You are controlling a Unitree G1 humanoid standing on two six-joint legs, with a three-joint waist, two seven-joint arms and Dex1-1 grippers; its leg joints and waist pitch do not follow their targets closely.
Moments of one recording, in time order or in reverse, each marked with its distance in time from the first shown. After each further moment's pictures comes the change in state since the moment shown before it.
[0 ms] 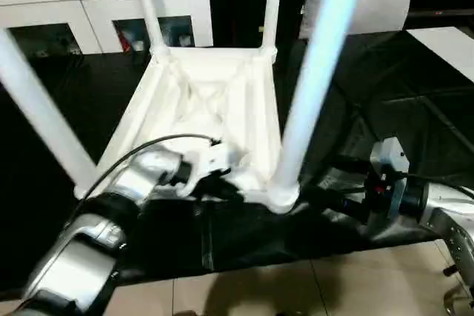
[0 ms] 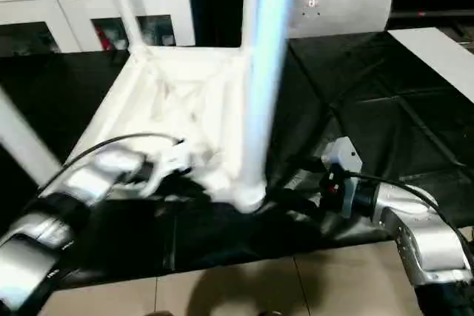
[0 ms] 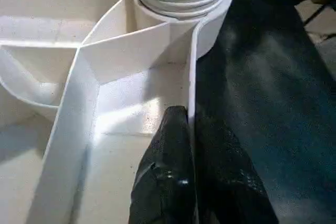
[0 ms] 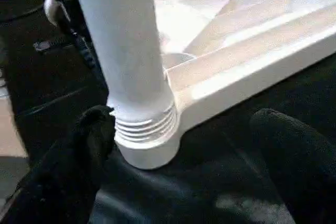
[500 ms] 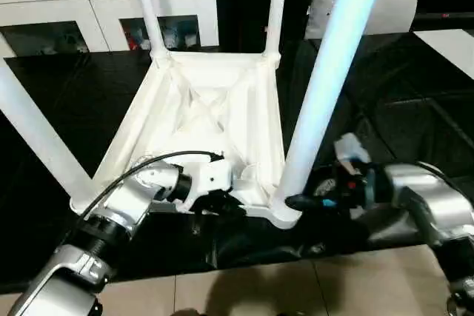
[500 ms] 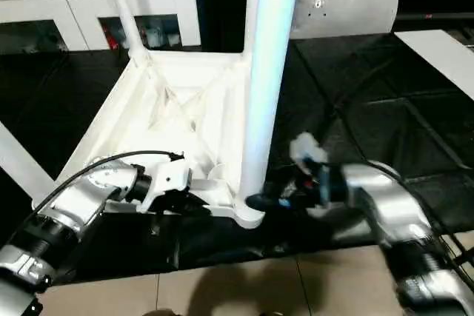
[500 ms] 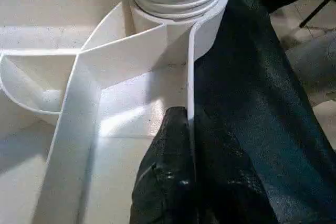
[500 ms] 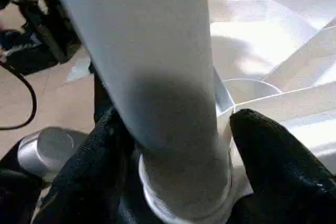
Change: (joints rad) left arm 0.106 0.013 -0.021 -0.247 0.024 0.100 0.046; right arm -0.262 0.070 0.182 0.277 -0.045 -0.022 0.287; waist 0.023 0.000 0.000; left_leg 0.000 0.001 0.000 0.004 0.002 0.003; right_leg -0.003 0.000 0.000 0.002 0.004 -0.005
